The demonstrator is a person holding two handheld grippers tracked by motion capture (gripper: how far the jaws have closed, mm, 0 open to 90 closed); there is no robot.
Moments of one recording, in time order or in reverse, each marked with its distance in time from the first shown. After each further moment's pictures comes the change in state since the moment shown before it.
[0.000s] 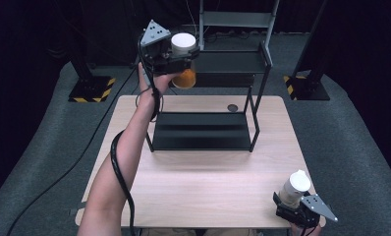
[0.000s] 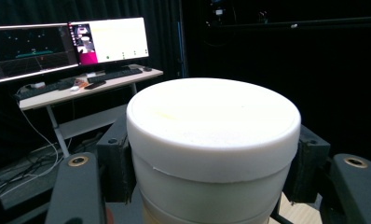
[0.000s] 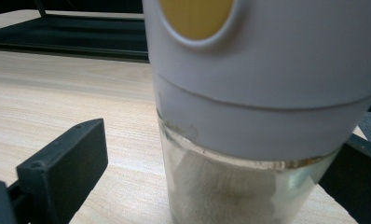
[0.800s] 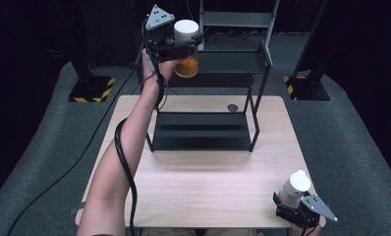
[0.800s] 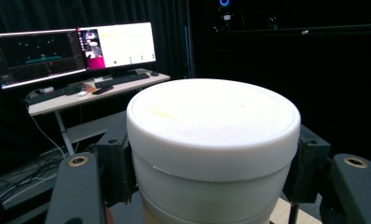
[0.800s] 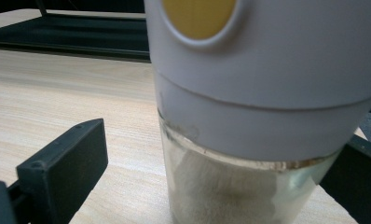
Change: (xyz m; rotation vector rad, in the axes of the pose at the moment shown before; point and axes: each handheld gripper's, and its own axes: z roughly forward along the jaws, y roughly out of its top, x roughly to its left) left arm 0.005 0.020 0.020 -0.011 0.033 0.006; right arm 0.000 0.000 0.000 0.000 0.002 -0.004
